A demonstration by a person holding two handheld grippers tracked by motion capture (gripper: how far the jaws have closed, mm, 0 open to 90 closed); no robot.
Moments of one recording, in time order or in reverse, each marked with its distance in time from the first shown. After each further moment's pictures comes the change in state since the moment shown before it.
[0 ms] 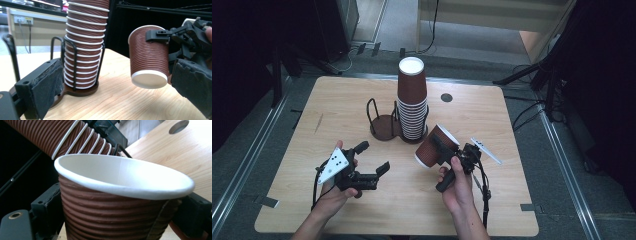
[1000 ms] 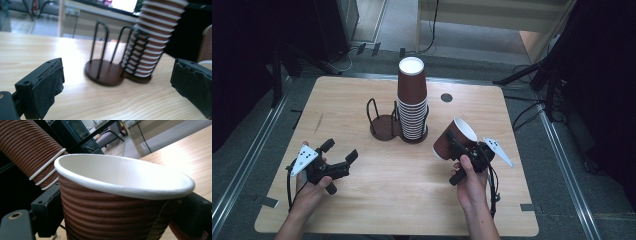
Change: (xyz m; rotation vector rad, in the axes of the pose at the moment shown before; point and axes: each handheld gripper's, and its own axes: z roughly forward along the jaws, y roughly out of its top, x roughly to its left) left arm 0.069 -0.012 -0.040 0.038 0.290 -0.086; right arm -0.014 0.021 -0.013 -0.172 -0.119 -0.184
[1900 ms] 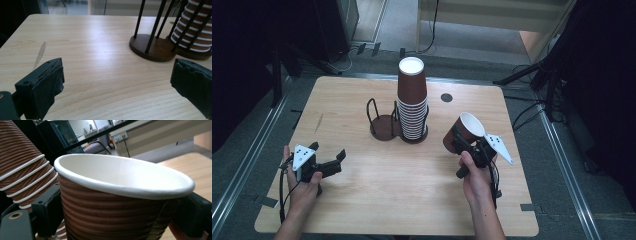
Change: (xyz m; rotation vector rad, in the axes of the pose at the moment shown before) left arm 0.033 -0.013 -0.001 0.151 0.235 0.103; right arm -0.010 0.006 0.011 -0.094 -0.100 -0.169
